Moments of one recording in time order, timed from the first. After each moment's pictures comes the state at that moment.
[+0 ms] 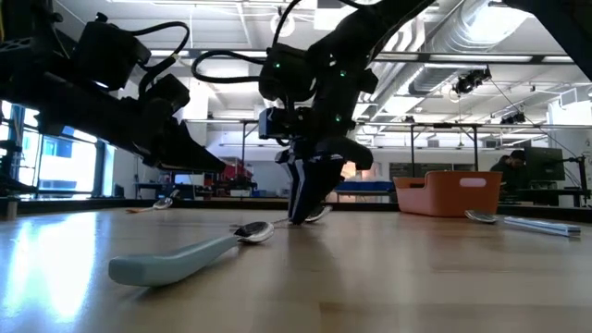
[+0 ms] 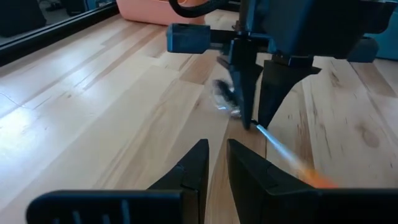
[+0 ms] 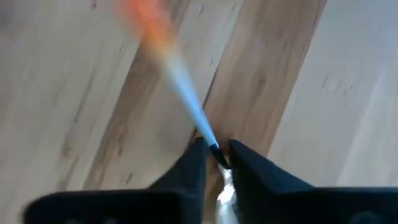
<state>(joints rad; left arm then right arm) -0.02 1.54 0.18 1.01 -0.28 -0.18 -0.09 2.14 1.48 -0.57 -0.13 -0.46</state>
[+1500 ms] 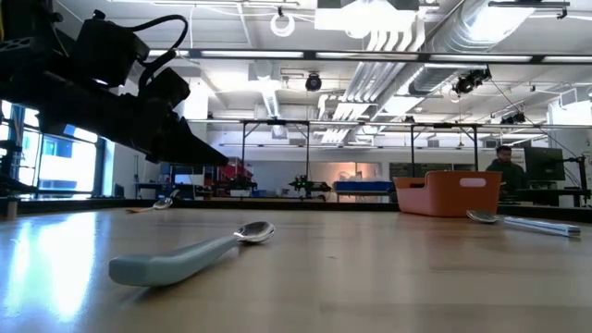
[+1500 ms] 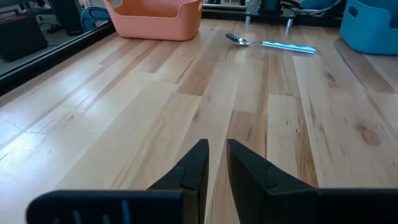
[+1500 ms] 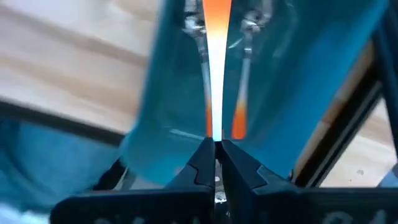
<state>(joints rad) -0.03 1.54 0.18 1.05 -0.27 -0.09 1.01 1.73 1.48 -1.31 -0.08 2.21</state>
